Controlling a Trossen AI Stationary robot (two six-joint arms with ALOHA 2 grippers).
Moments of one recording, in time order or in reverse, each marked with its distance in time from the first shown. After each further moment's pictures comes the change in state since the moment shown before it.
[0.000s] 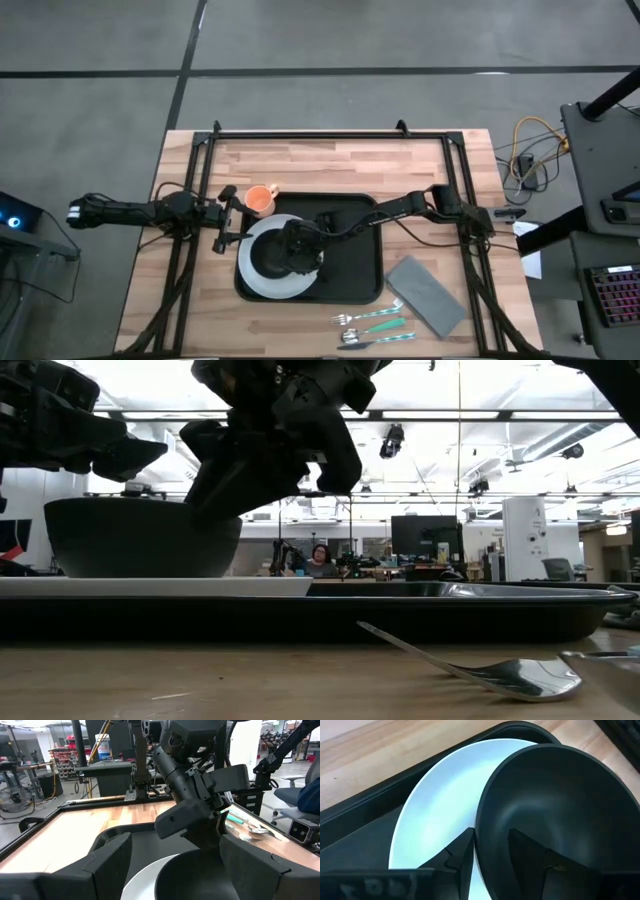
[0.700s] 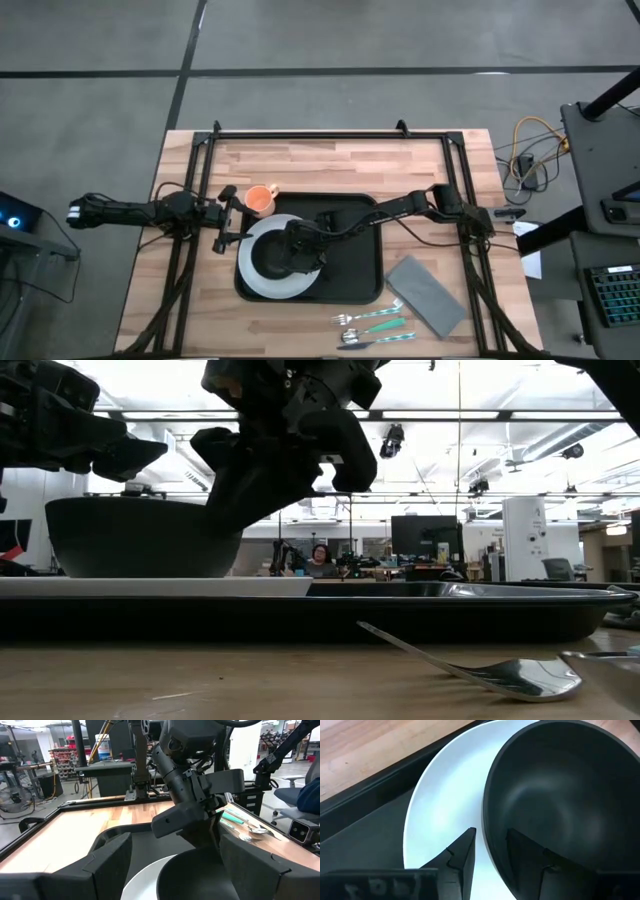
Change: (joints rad) left arm -0.001 0.000 0.000 0.000 0.000 0.000; right arm 0.000 -0.010 0.001 -0.081 0.020 0.006
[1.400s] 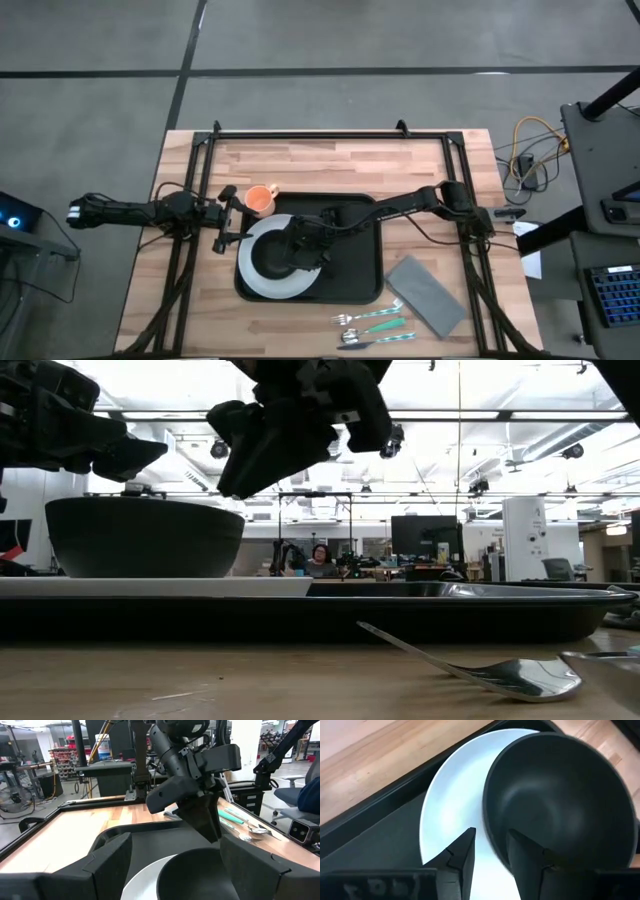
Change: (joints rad) left arm 0.001 0.000 0.000 0.000 0.000 0.000; right arm 0.000 -0.073 0.000 -0.076 0.000 0.036
